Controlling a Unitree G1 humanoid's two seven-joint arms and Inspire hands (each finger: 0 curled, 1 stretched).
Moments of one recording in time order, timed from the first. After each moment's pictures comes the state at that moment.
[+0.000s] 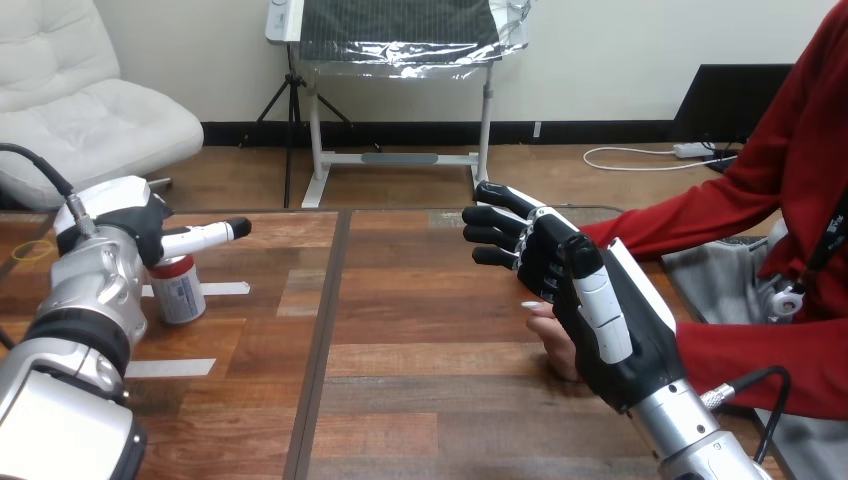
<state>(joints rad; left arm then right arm) -0.96 0.49 -0.42 1.32 0.66 0.14 -0.03 -0.04 -0.12 0.00 0.21 0.20 -0.43 0.50</state>
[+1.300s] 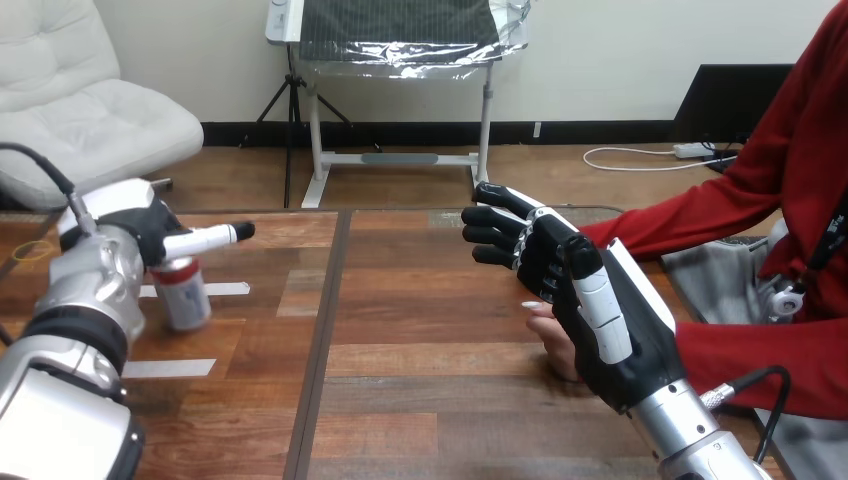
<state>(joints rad) -0.96 0.50 -0.42 1.32 0.66 0.12 -0.08 -0.04 -0.12 0.00 0.21 0.20 -0.43 0.50</state>
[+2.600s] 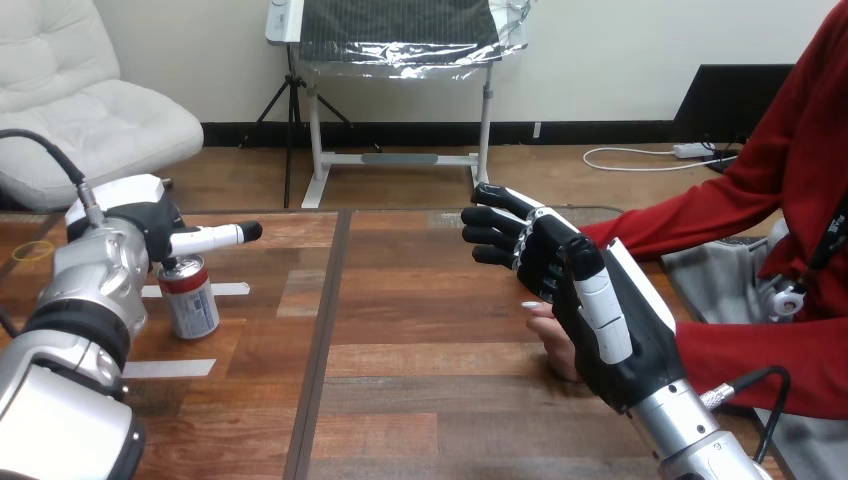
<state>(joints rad) -0.97 0.50 -0.45 1.30 0.68 0.12 -0.12 -0.04 -0.12 0.00 0.21 0.20 -0.43 0.50</state>
